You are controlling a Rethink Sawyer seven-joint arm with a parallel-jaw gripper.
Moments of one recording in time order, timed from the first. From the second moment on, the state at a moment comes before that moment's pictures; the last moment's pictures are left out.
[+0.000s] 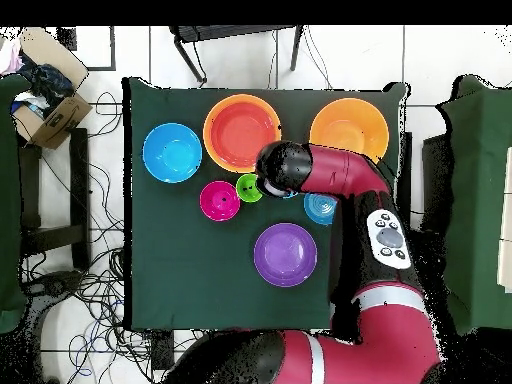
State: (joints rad) arm -0.37 -0.49 0.12 1.39 -0.18 0.69 2.04
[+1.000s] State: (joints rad) arm -0.44 -0.48 0.14 1.45 -0.21 0.69 2.04
